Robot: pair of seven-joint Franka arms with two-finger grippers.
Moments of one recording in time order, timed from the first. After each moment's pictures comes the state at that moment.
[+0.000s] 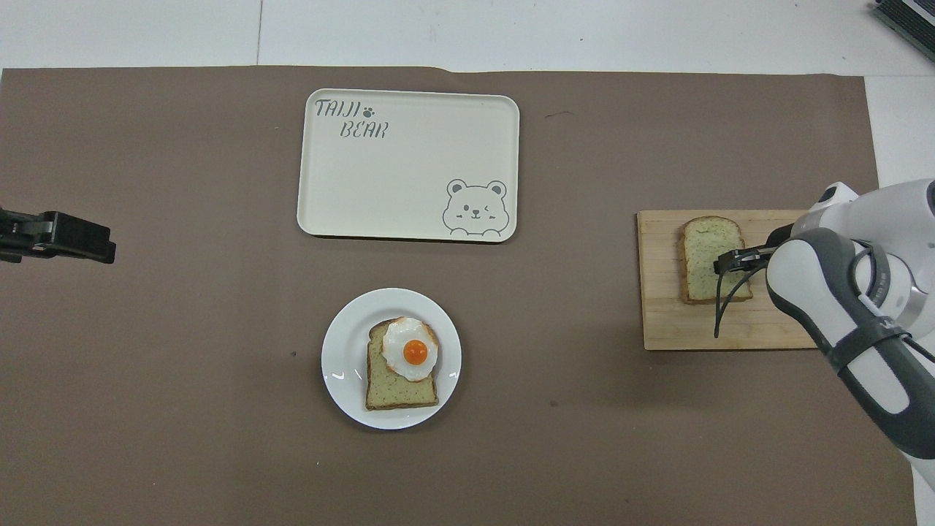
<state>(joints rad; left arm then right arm) 0.01 -0.03 -0.10 -1.53 0.00 1.48 -0.02 -0.05 0.26 -0.10 -2.04 0.22 2.24 -0.38</state>
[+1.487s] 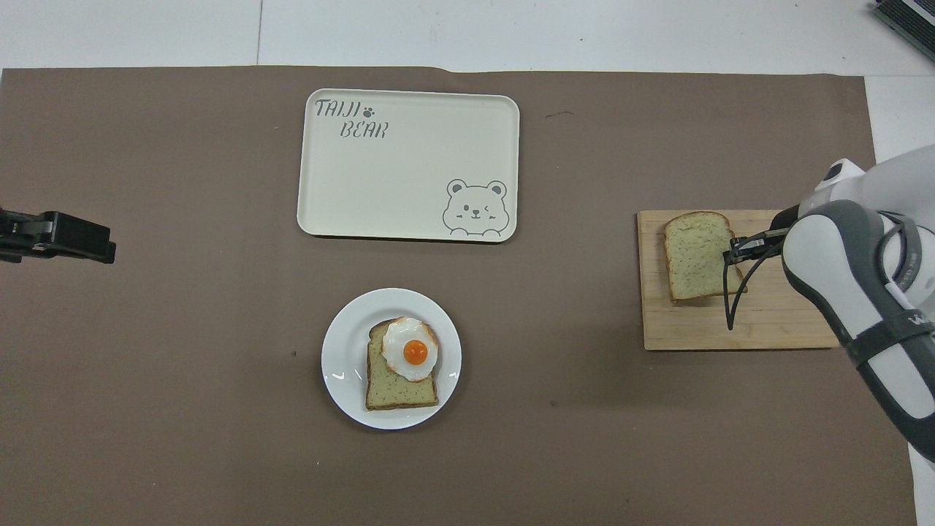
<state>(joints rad) 0.01 -0.03 -0.10 -1.53 0.00 1.48 -0.02 -0.02 0.21 -0.08 -1.88 0.24 1.95 -0.33</state>
